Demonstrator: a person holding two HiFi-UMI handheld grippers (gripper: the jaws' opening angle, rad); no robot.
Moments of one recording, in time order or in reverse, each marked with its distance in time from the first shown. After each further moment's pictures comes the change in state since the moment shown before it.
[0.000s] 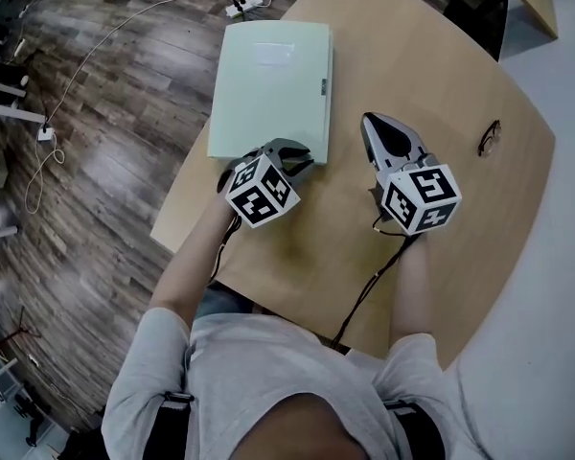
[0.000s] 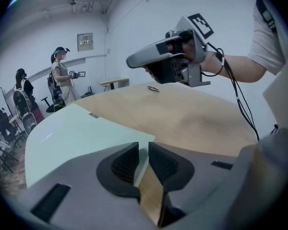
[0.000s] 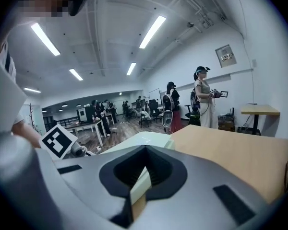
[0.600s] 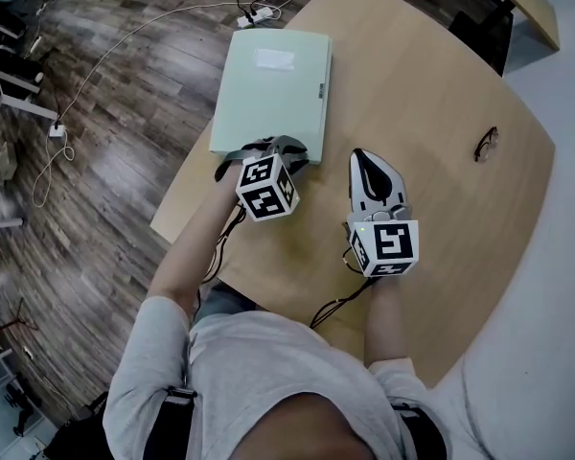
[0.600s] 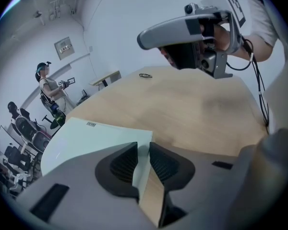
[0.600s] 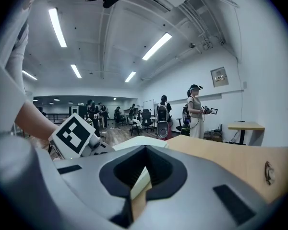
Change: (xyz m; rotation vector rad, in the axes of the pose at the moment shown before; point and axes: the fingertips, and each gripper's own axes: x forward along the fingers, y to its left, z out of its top) left arm 0.008 -0.006 -0.002 0.237 0.168 0.058; right arm -0.056 0.038 -0.021 -0.092 -0.132 -0.149
